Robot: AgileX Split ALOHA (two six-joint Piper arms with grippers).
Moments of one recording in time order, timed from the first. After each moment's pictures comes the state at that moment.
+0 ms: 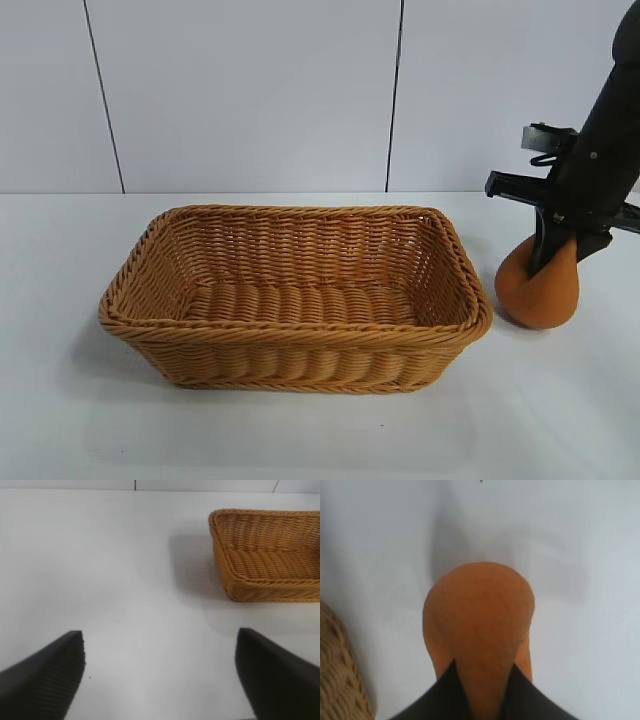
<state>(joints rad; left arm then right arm) -0.04 0.00 -0.50 -0.08 1.06 -0.01 0.06 2.05 -1.42 0.21 0.92 0.01</state>
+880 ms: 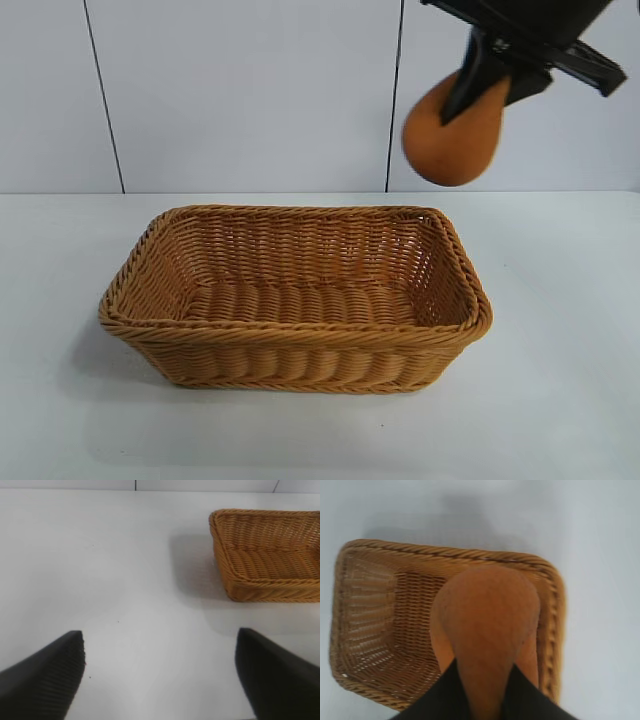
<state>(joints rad) -0.04 0.00 -0.50 -0.08 1.06 0.00 0.36 1.73 -1.42 0.38 0.84 0.00</state>
